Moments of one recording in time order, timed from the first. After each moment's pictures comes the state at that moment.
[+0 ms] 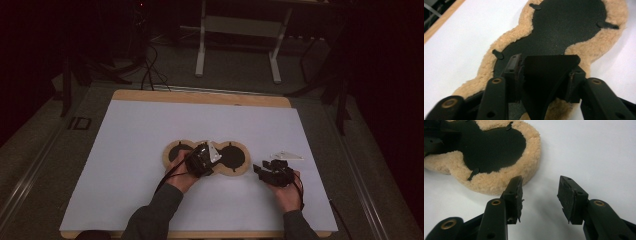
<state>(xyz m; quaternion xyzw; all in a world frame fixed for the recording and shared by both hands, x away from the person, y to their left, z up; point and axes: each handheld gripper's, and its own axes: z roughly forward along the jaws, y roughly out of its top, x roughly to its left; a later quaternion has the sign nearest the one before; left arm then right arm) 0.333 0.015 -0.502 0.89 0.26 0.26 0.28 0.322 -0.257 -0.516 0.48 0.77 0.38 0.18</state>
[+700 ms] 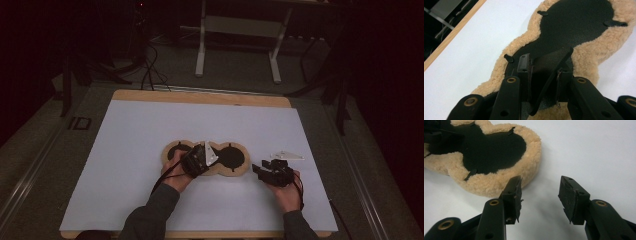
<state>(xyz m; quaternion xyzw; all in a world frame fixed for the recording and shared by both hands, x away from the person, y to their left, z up) 0.327 0.027 -0.497 0.88 0.24 0.29 0.30 0.320 -0.256 -0.513 0.48 0.77 0.39 0.17</state>
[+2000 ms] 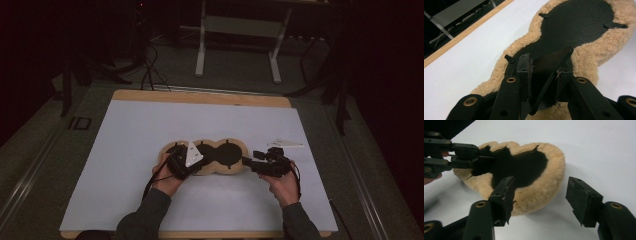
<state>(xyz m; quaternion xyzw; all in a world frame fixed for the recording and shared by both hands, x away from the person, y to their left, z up) 0.314 0.062 -0.493 0.83 0.27 0.28 0.40 0.331 -0.234 -0.470 0.45 0.77 0.45 0.09</state>
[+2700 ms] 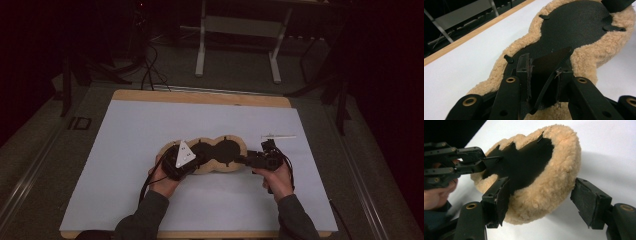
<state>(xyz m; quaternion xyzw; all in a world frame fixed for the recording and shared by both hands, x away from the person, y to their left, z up) 0.309 0.078 -0.495 0.80 0.29 0.27 0.44 0.355 -0.222 -0.475 0.47 0.75 0.46 -0.02</state>
